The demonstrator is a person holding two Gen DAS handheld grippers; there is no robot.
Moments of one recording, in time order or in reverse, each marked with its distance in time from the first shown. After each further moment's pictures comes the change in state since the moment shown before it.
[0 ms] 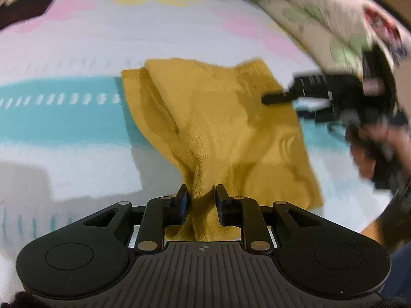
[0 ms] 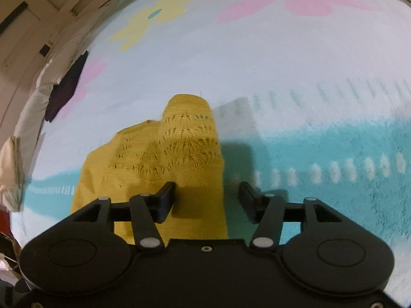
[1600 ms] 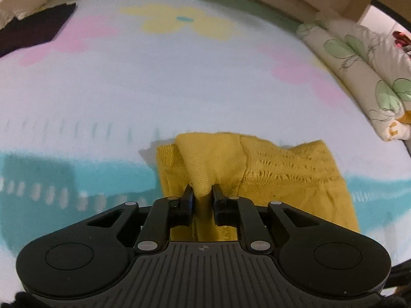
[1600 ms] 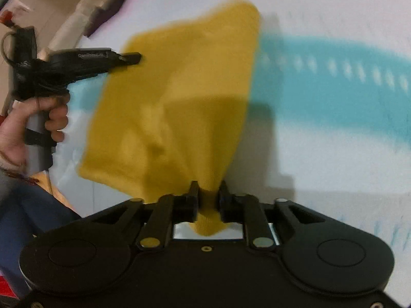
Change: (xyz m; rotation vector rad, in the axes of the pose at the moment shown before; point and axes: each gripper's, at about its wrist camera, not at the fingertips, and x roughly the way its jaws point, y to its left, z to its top) left arm 0.052 0.031 0.085 0.002 -0.100 0.125; right arm -0.042 -0.010 -0.096 -0.209 0.230 0.102
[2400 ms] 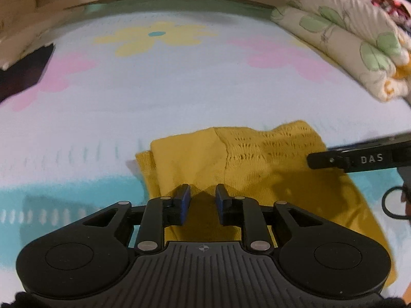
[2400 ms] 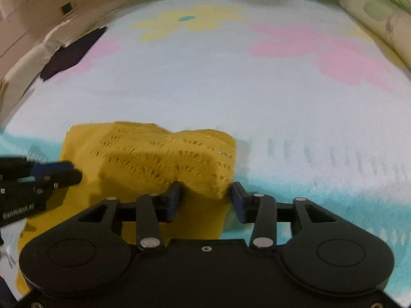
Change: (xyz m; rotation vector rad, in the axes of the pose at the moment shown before) left arm -0.017 -0.034 -0.018 0.189 -0.033 0.059; right arm 0.010 0.008 0.084 -0.093 -0.297 -0.287
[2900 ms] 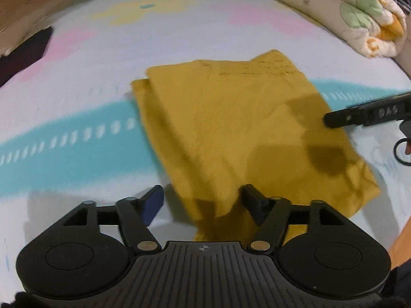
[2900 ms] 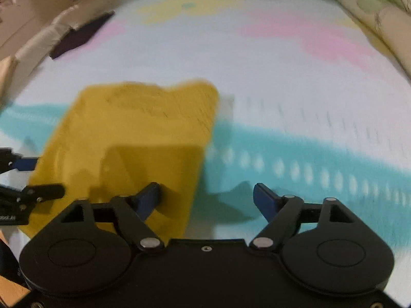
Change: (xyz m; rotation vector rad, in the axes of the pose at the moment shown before) left arm -0.040 -0.017 -0.068 0.073 0.118 0.015; right arm -0.046 -0.021 -0.056 -0.045 0.048 -0.012
